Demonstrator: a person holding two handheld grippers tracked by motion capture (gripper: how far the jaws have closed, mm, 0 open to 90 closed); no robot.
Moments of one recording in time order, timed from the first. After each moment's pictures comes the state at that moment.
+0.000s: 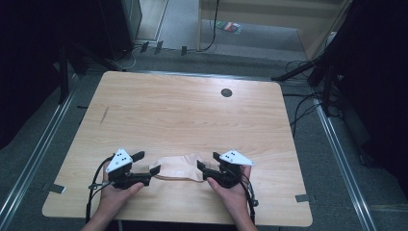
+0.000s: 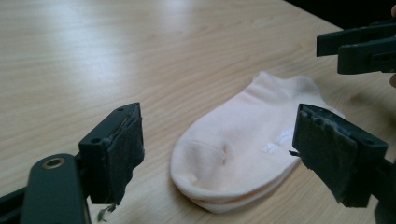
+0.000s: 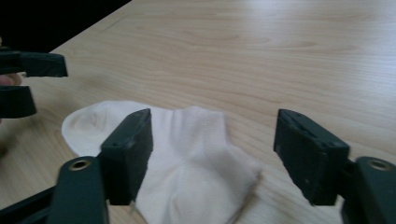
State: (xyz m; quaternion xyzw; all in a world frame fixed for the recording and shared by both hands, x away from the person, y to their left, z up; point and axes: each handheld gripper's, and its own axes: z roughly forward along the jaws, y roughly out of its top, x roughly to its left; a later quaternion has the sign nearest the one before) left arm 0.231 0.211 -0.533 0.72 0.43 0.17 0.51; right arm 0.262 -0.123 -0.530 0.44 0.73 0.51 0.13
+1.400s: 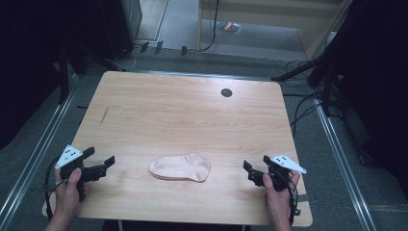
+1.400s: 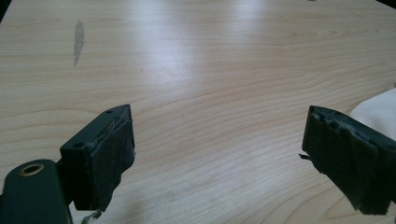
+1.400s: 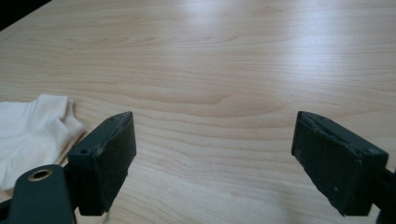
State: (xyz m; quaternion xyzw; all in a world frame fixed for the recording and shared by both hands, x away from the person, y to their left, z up) left arm 0.226 0.333 -0.544 0.67 0.53 0.25 0.46; right arm 0.258 -0.251 -0.530 0.53 0.68 0.46 0.20
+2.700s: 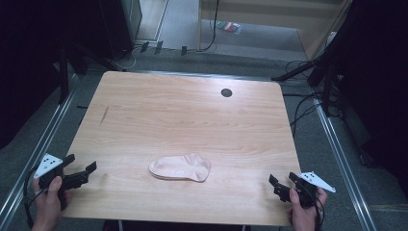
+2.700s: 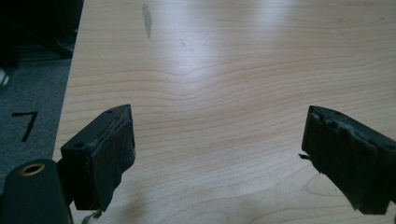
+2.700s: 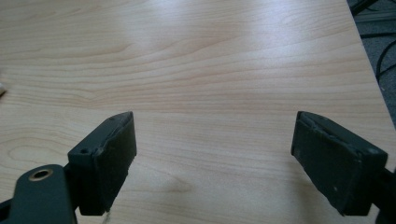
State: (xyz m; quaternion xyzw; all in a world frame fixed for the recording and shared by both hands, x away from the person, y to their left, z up) left arm 0.202 0.372 -0.552 0.66 0.55 0.27 0.43; right arm 0.223 -0.325 -0.549 0.59 0.66 0.42 0.21
